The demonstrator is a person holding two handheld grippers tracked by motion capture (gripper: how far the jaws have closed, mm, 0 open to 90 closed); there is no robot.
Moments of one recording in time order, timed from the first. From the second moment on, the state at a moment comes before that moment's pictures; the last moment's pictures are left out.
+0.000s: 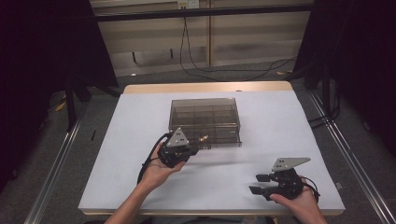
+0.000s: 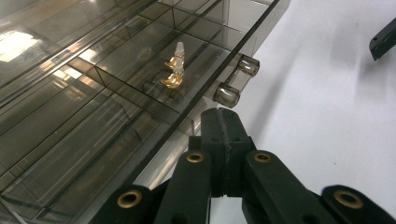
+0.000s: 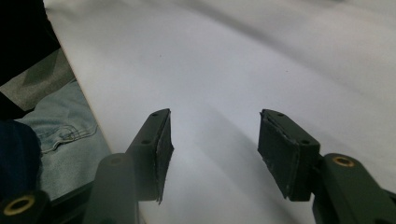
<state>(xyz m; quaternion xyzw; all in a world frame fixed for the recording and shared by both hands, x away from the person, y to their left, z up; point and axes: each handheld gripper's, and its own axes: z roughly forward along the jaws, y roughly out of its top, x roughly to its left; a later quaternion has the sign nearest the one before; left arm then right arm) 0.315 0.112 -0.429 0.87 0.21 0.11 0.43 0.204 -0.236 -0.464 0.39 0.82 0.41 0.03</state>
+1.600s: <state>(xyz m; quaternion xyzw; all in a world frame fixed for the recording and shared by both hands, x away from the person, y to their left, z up) 0.344 0.108 -0.429 0.86 0.25 0.12 0.44 0.201 -0.231 -0.463 0.38 0.83 0.40 0.04</state>
